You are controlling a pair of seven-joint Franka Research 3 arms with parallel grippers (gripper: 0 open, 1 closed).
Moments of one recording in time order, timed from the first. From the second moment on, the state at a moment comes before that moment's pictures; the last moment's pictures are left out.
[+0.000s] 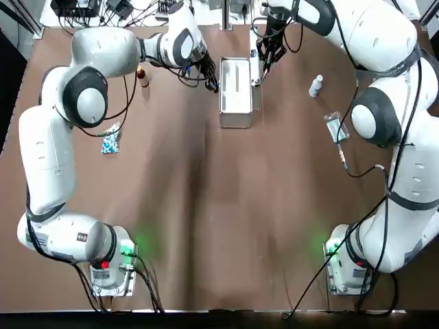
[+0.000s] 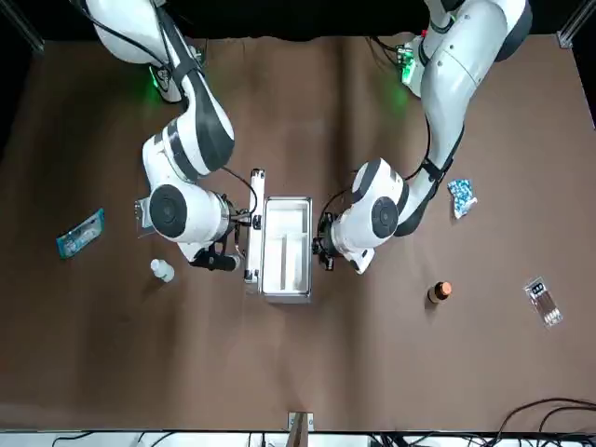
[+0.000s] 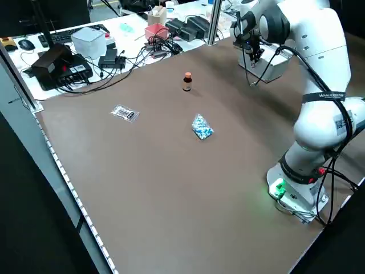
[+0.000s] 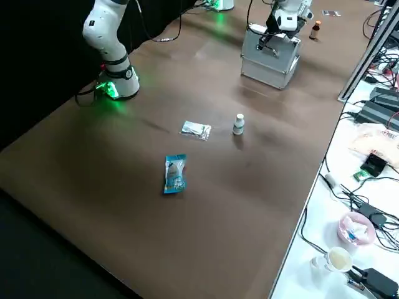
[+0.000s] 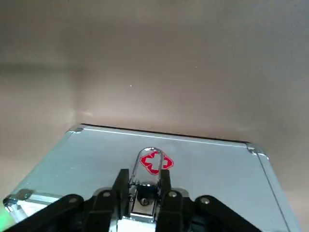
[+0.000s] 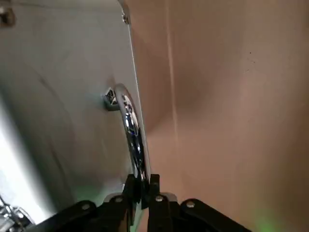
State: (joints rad) left arm -0.18 0.77 -0.51 -1.54 -0.11 2.35 -2.07; right arm 0.51 0.58 -0.07 -1.30 0.30 1.64 0.49
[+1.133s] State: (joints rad) left arm -0.18 0.77 -0.51 -1.54 -0.11 2.35 -2.07; right arm 0.46 0.65 -0.09 -1.33 0.26 1.71 0.42
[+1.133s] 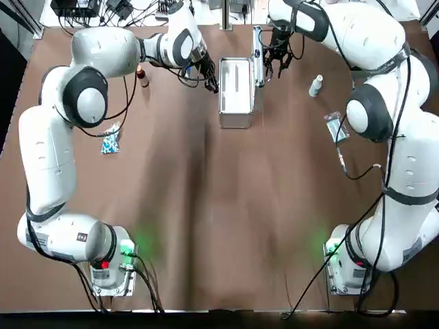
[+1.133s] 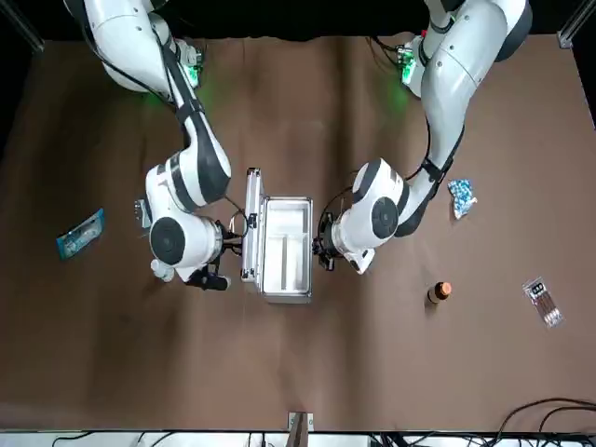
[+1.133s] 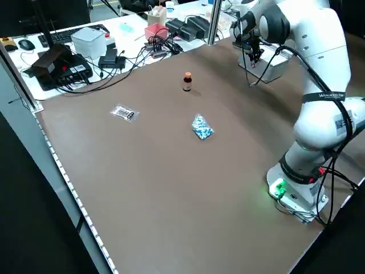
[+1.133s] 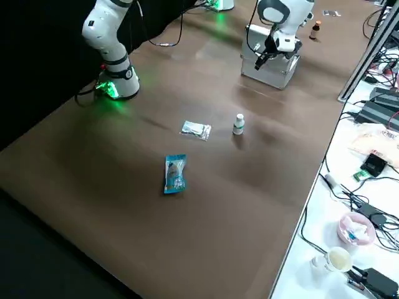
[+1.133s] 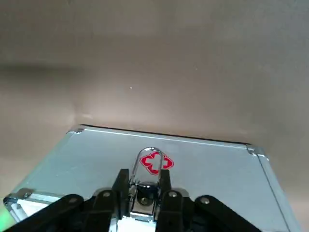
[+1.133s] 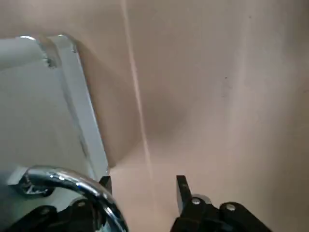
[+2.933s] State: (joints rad) left arm 0.03 0.50 -0.49 -1.46 -0.05 1.90 -1.63; right arm 0.02 0.58 -0.10 -1.24 0.40 1.40 0.02
